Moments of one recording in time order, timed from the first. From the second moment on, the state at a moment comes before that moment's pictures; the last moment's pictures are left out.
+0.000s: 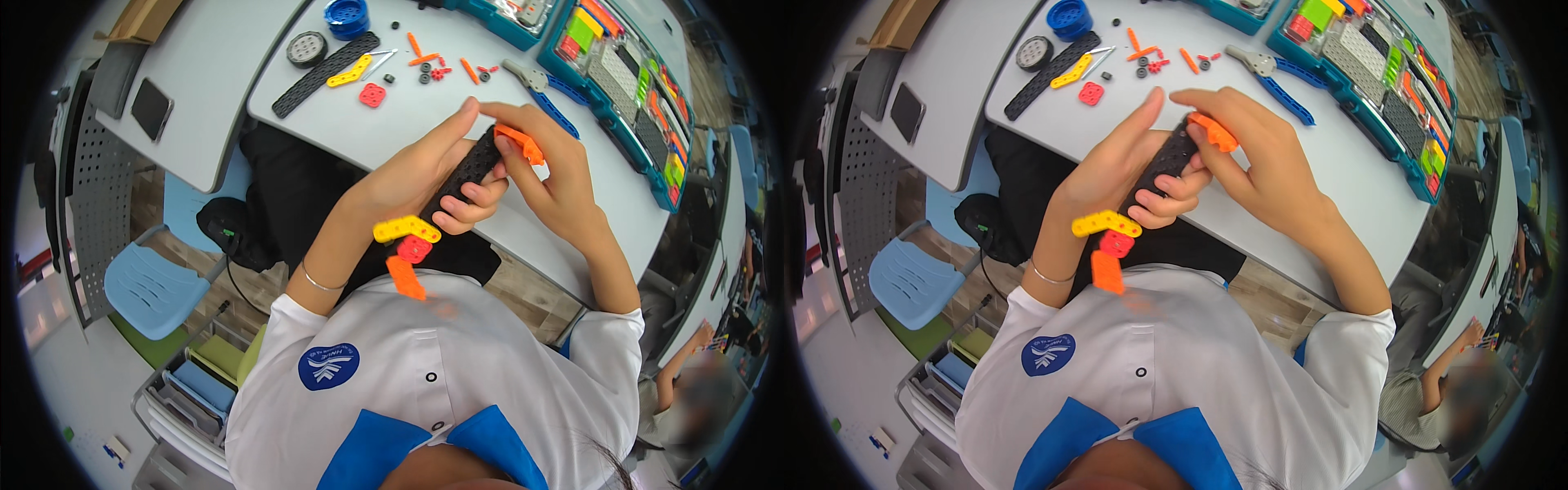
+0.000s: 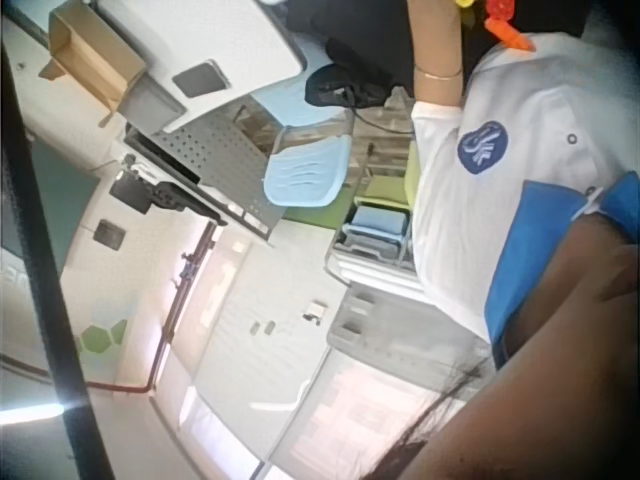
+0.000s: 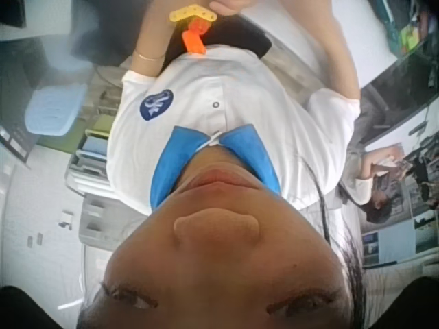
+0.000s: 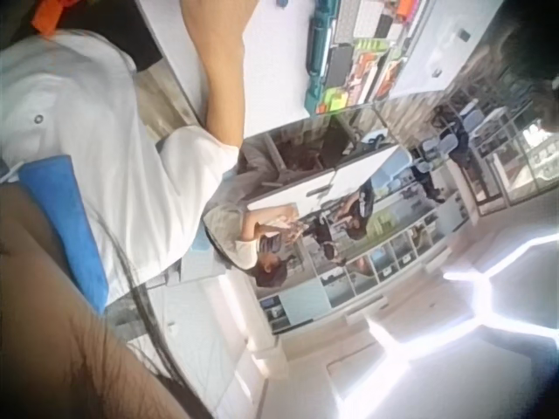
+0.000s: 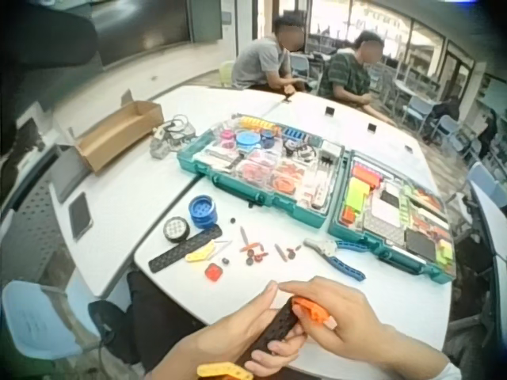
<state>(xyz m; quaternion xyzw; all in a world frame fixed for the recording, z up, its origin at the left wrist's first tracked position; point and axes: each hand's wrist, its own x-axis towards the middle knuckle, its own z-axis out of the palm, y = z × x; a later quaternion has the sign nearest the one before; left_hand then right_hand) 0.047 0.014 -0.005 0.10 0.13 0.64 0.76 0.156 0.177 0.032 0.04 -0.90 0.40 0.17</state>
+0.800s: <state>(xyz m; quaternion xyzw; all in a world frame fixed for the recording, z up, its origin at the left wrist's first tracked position) -0.067 -0.043 -0.048 0.24 0.90 0.33 -0.18 0.162 0.208 -0.030 -0.04 -0.94 0.26 0.21</state>
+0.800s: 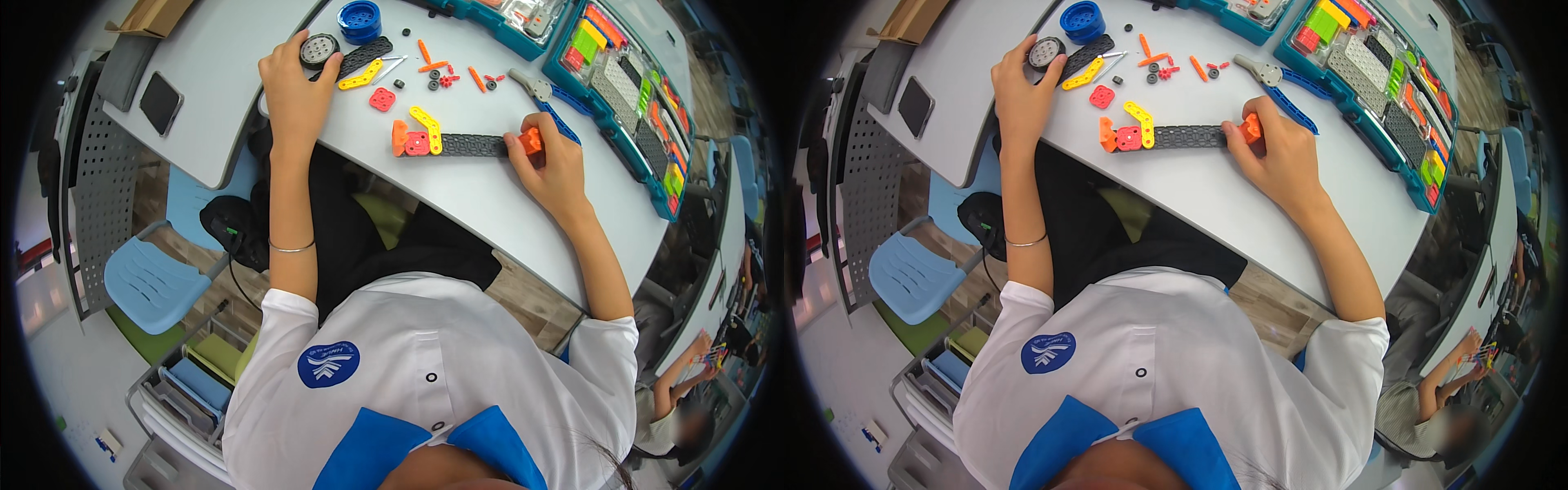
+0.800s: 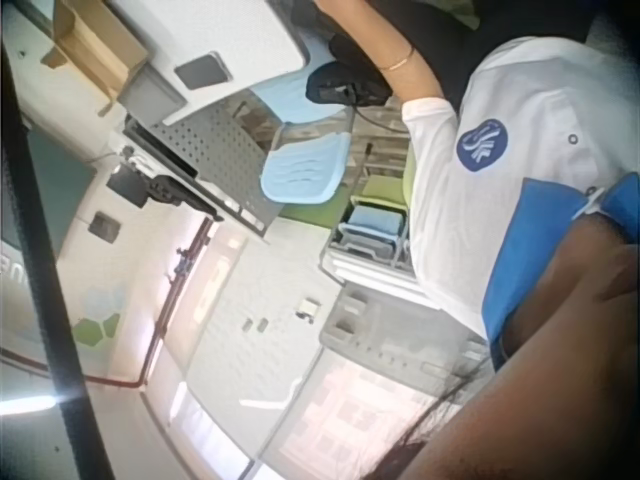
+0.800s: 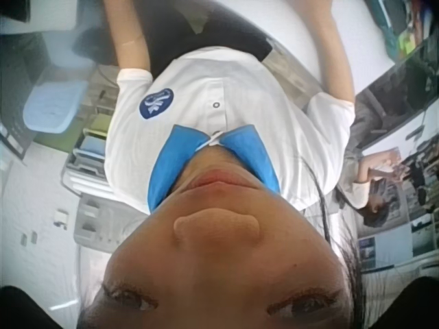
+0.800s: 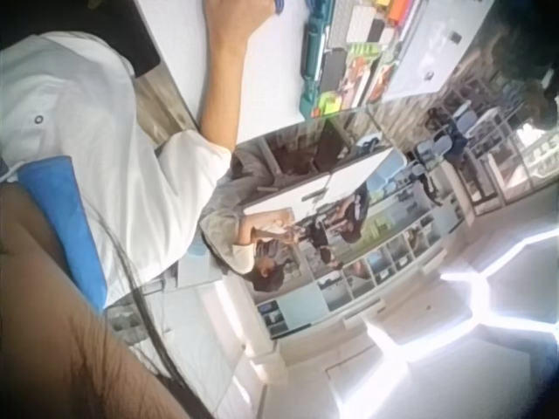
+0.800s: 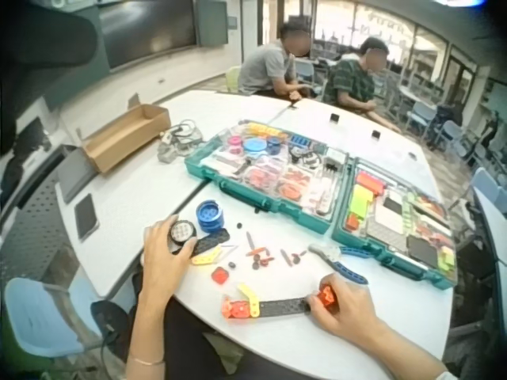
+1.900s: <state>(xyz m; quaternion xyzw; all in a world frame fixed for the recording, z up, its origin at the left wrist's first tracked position) 0.030 -0.058 0.030 0.20 0.59 0.75 0.21 0.157 0.211 -0.025 0.06 -0.94 0.26 0.20</state>
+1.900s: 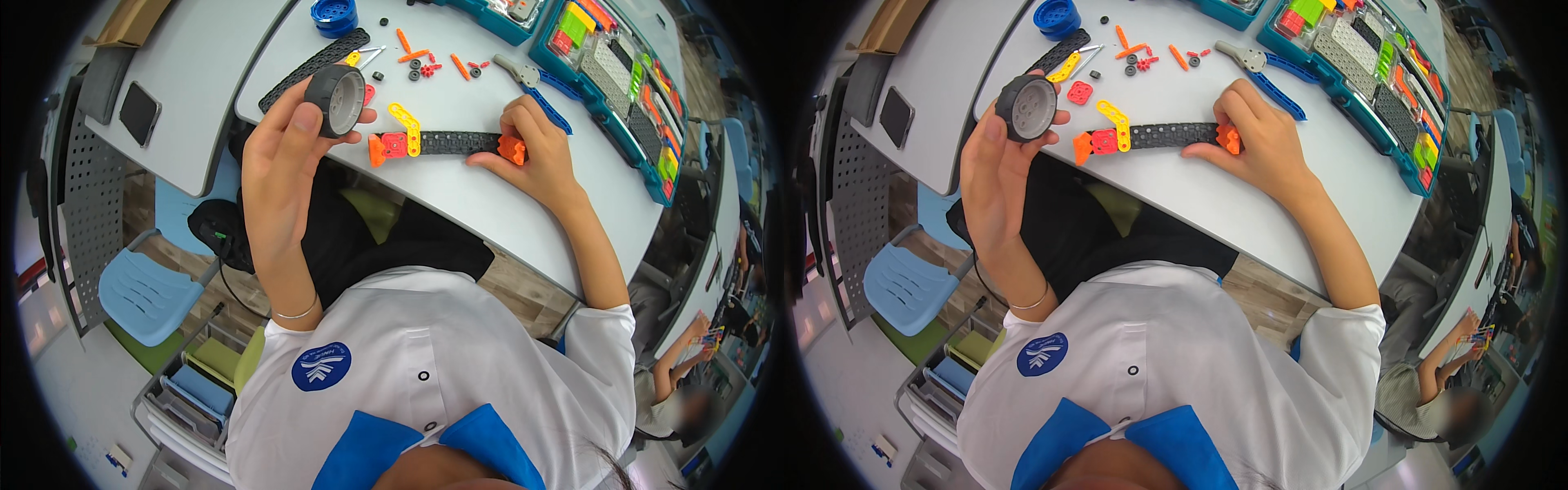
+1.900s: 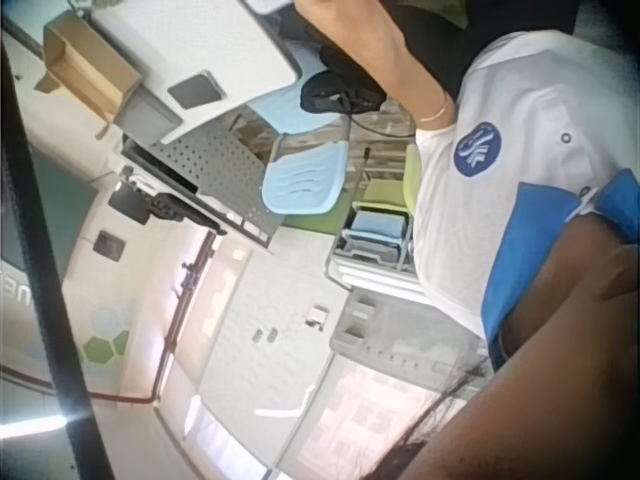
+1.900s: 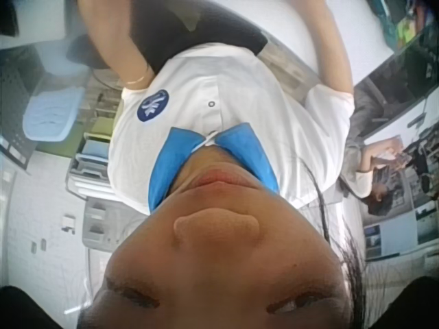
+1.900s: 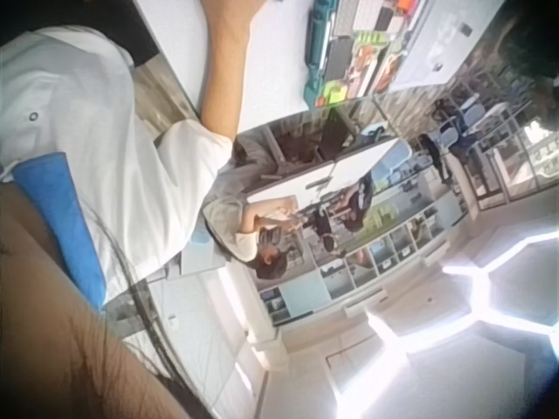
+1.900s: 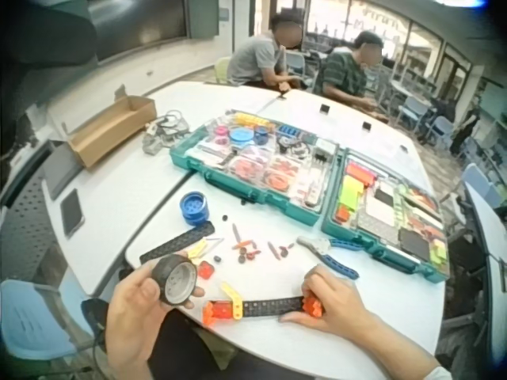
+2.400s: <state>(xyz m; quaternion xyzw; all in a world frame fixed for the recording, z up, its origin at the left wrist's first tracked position) 0.050 -0.045 0.031 0.29 0.66 0.69 0.12 0.159 0.205 -0.030 0.01 -0.95 0.26 0.20</state>
